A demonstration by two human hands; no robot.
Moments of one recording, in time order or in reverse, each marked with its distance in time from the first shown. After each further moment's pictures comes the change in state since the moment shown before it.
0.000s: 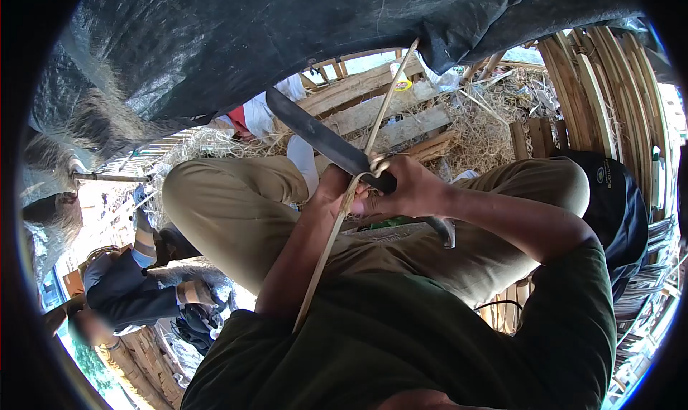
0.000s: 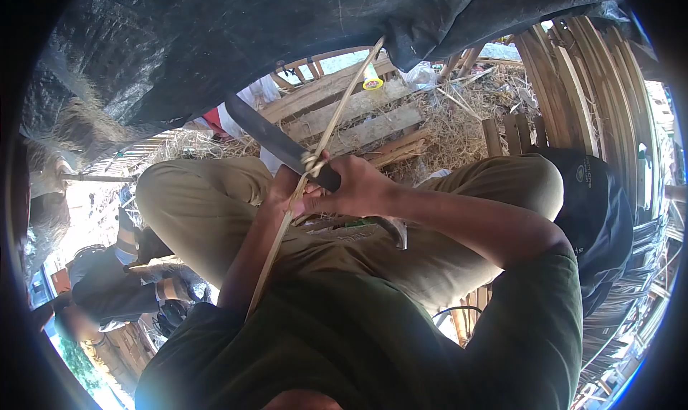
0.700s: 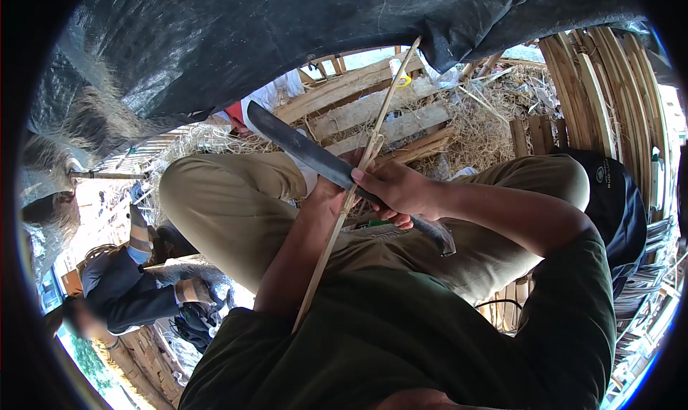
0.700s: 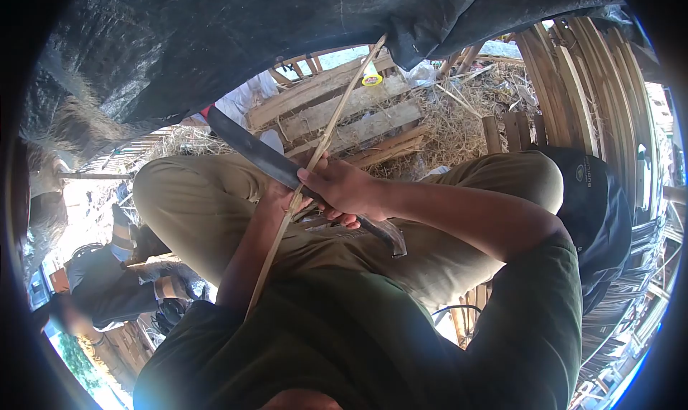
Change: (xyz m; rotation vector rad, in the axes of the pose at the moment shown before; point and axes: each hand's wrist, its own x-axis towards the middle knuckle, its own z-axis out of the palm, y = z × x) left_hand 0.000 -0.010 -0.040 0.216 0.179 0.096; right_hand 0.005 -0.025 0.005 0.541 -0.260 0.473
